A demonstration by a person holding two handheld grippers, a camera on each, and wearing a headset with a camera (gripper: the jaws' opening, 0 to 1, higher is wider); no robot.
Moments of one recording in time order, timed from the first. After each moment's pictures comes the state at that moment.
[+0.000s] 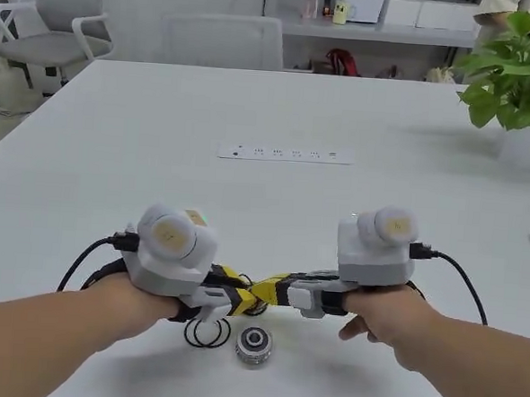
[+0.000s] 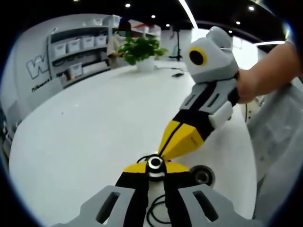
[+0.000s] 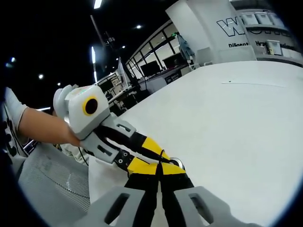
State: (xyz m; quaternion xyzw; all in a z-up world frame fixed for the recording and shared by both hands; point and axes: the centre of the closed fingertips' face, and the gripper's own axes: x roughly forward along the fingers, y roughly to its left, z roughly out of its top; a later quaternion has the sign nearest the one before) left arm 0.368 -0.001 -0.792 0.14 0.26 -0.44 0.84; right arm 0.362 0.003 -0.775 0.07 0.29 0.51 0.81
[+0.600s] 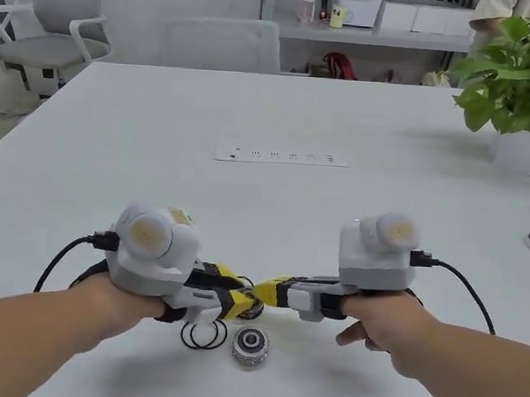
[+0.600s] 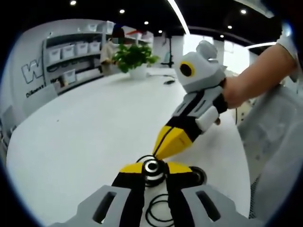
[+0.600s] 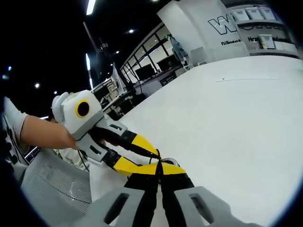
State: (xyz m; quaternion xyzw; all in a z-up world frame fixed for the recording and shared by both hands) left arm 0.360 0.000 -0.774 0.12 0.23 -0.49 0.83; right arm 0.367 0.000 -0.776 0.11 0.30 0.49 0.81
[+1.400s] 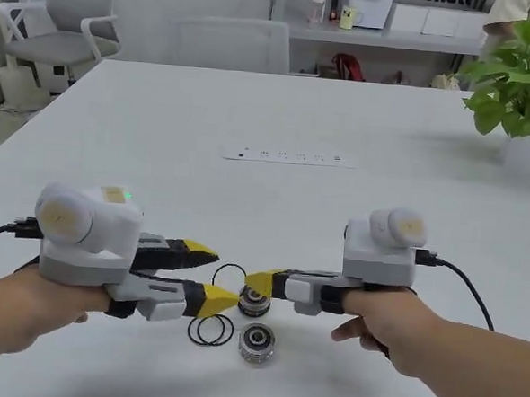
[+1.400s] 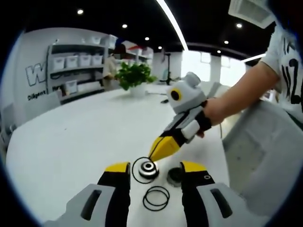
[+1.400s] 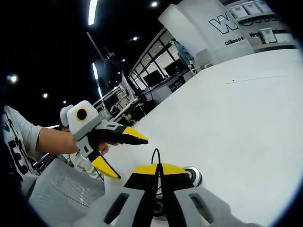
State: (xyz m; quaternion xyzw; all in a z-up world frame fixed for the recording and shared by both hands) left arm 0.331 0.037 -0.728 0.07 0.18 -0.50 0.84; right arm 0.355 0.023 -0.753 0.16 0.28 0.52 0.79
